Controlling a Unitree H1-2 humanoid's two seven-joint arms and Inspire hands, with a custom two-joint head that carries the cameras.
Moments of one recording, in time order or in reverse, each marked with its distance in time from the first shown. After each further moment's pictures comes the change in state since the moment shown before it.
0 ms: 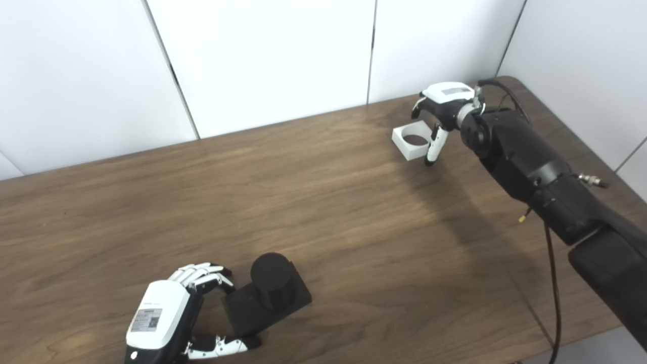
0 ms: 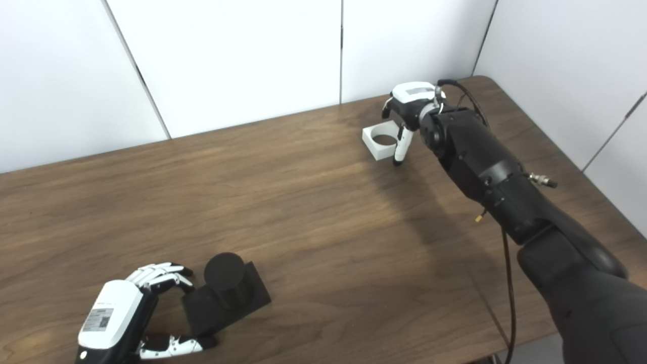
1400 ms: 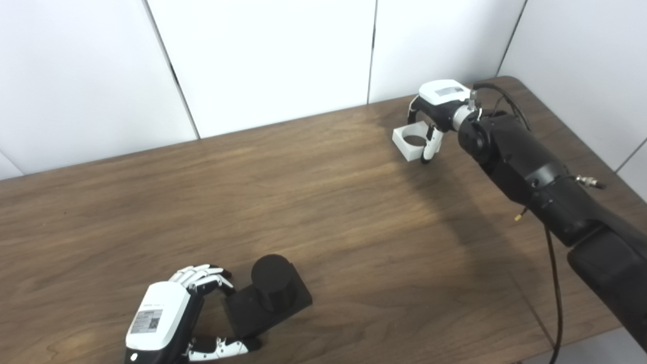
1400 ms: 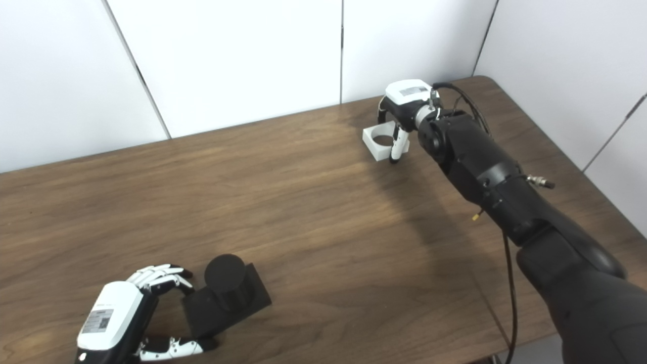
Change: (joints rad) left arm 0.020 -0.013 0.010 -0.056 0.002 0.044 -0.059; right arm 0.014 0.004 0.005 0.029 0.023 -0.082 -0.151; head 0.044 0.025
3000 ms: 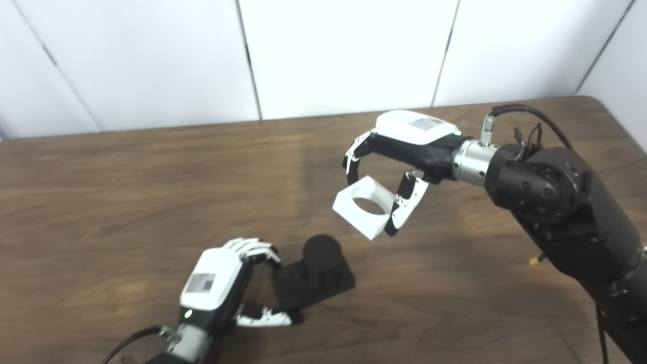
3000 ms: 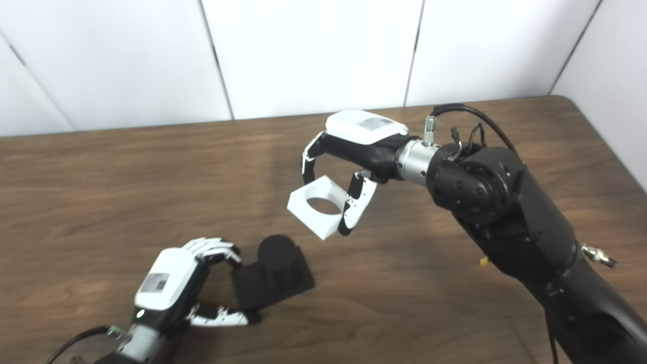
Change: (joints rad) left arm -0.008 -0.077 -0.032 -0.001 0.054 0.071 0.001; right arm 0.076 0.126 0.030 -0.956 0.273 0.174 0.554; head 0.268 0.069
